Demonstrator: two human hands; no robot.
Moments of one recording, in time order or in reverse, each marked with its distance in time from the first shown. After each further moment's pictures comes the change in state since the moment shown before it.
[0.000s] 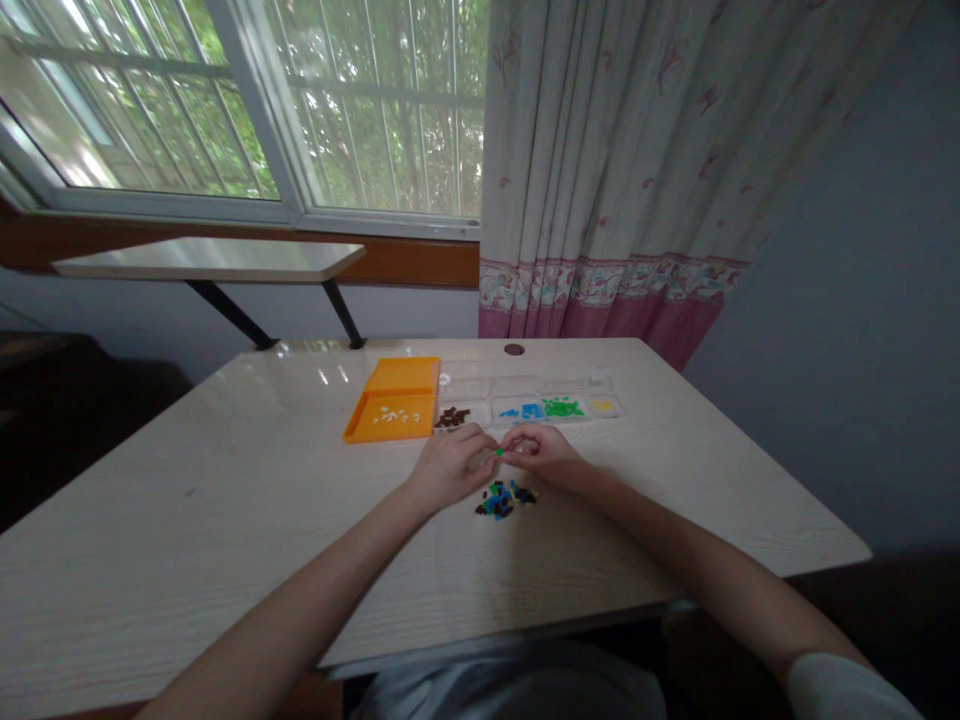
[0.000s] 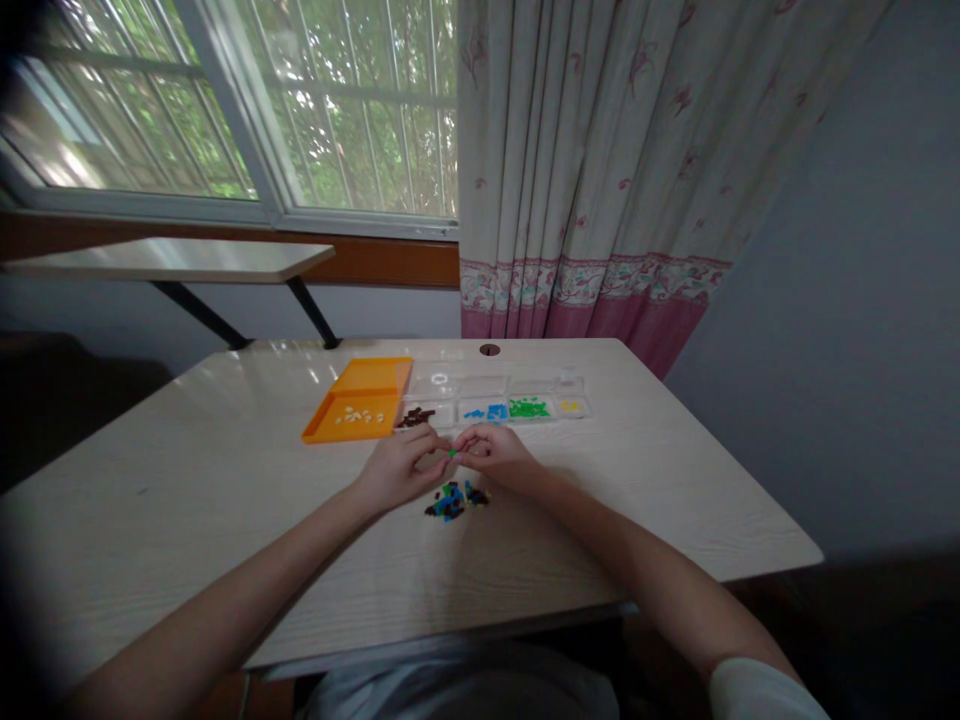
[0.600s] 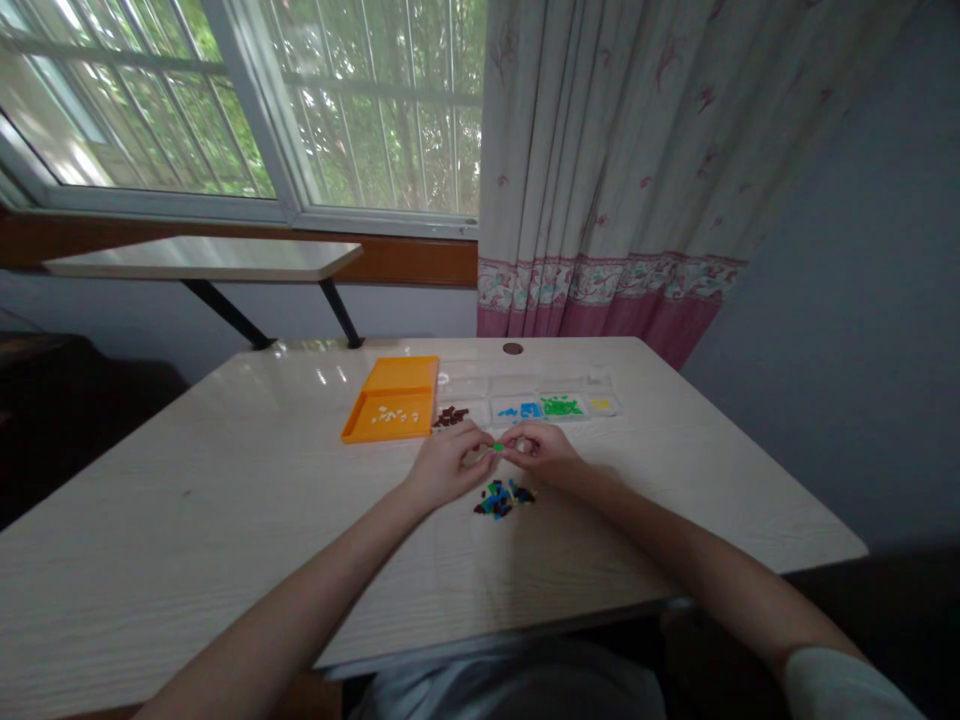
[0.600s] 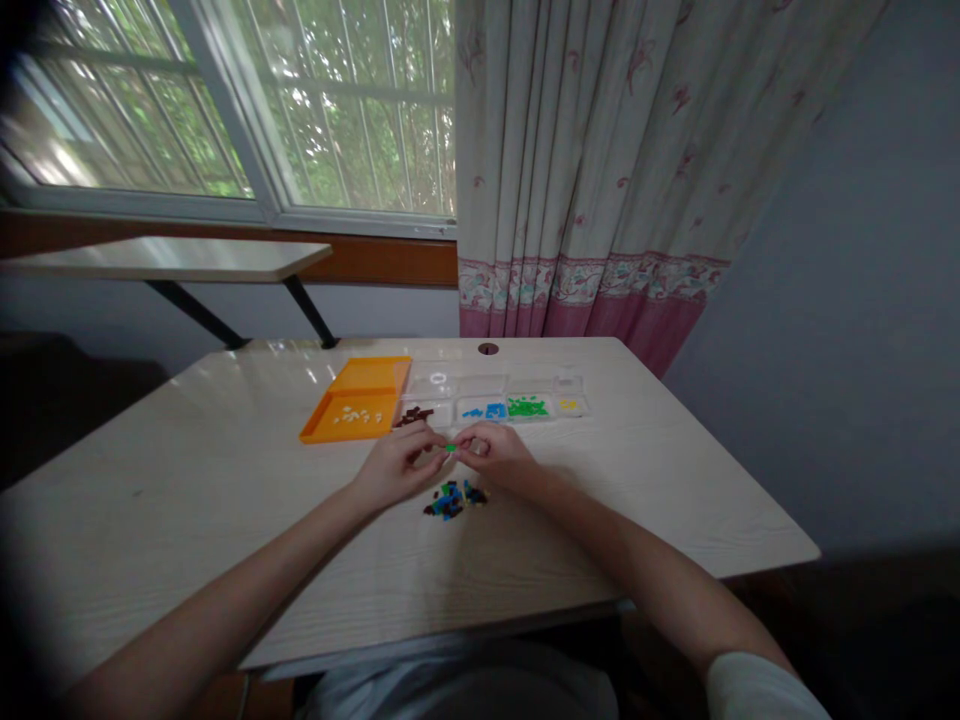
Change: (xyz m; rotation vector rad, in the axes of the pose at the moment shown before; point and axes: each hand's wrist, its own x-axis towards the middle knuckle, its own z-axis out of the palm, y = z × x) left_hand 0.001 0.001 0.000 -0.172 0.029 -0.064; right_hand -0.002 -0.005 -0.002 -0.369 0.137 -0.211
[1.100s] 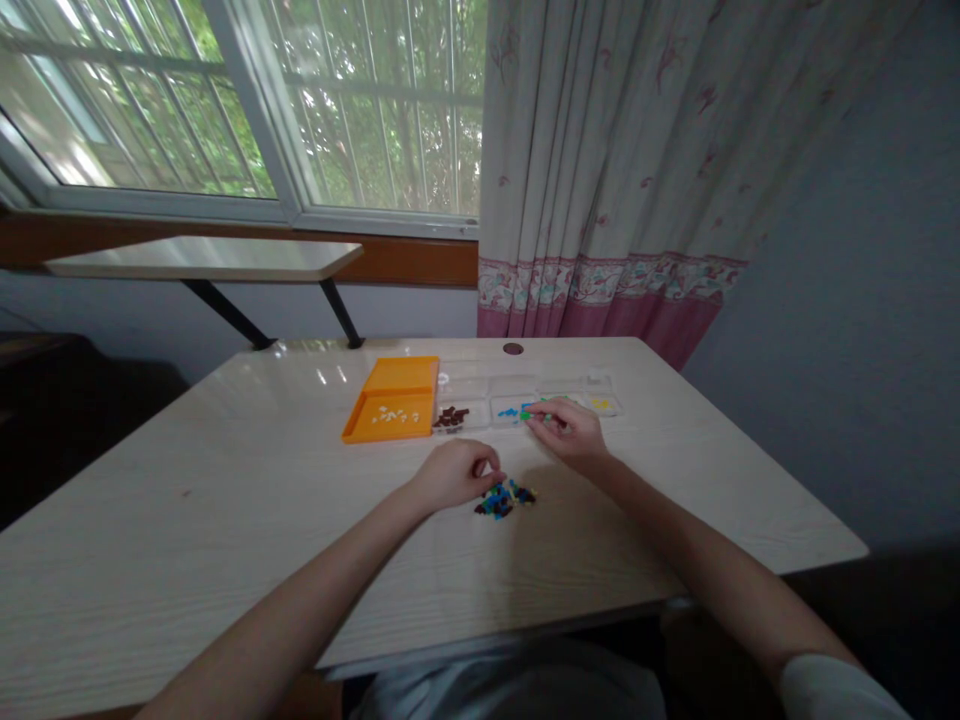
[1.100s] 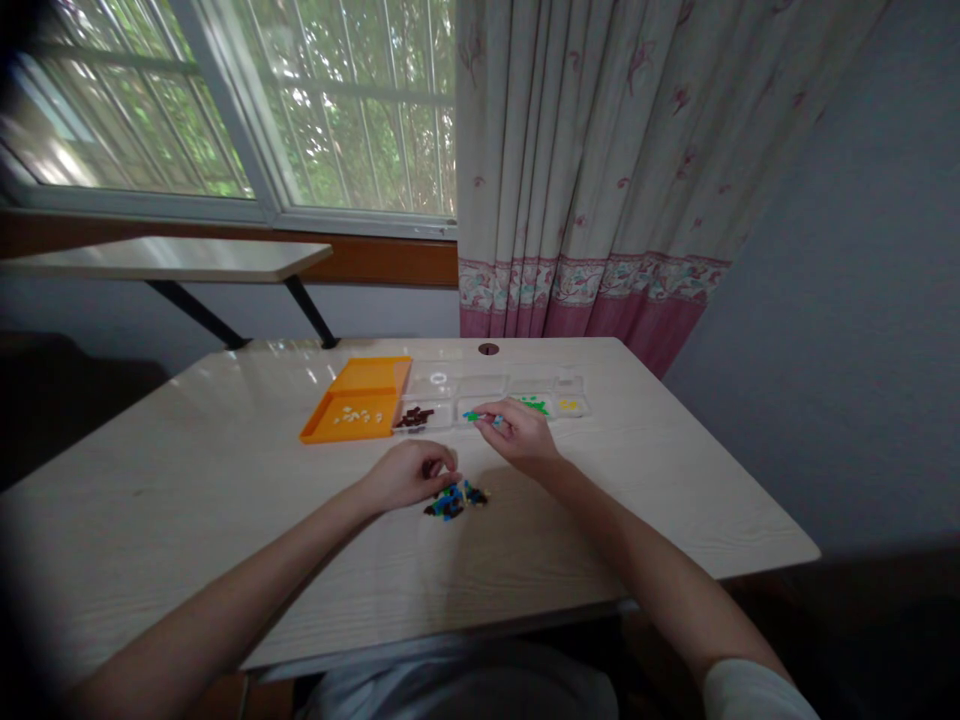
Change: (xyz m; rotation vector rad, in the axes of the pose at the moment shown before) left_hand 0.001 -0.003 0.008 -0.013 -0.333 -0.153; right_hand -0.001 -0.010 -0.033 -0.207 0.354 -0.219
